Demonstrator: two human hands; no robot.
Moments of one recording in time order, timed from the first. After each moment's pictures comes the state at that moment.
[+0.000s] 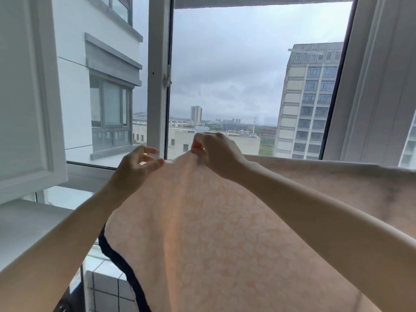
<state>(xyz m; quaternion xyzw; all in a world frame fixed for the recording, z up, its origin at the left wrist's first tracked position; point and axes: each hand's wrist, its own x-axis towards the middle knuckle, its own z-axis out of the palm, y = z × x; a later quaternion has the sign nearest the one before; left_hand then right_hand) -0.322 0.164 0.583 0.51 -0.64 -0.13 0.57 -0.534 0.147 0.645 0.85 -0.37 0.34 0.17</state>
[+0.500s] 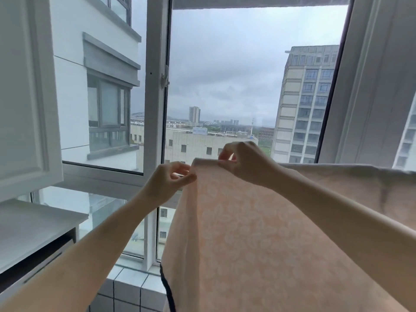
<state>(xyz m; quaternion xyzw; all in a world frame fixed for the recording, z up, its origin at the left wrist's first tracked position) -0.378 0.149 0.567 0.42 -0.74 -0.17 0.50 -0.600 0.163 0.642 0.85 -0.42 0.29 0.12</state>
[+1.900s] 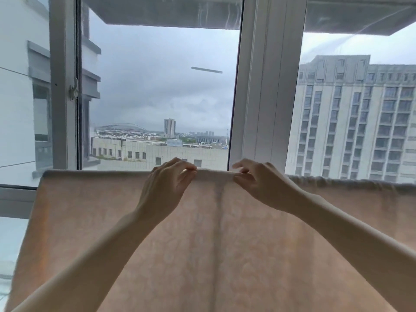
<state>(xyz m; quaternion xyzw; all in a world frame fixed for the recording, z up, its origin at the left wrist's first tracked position) -0.700 0.195 0.606 0.36 -0.75 0.10 0.54 -0.938 0.239 0.644 0.80 -0.50 0.33 0.10</state>
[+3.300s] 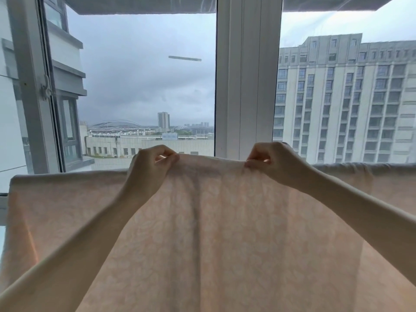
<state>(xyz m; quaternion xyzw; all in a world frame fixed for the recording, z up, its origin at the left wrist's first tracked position) -0.733 0.194 0.634 0.40 -0.71 -0.05 0.58 -1.014 0.244 0.661 0.79 -0.48 0.36 0.13</state>
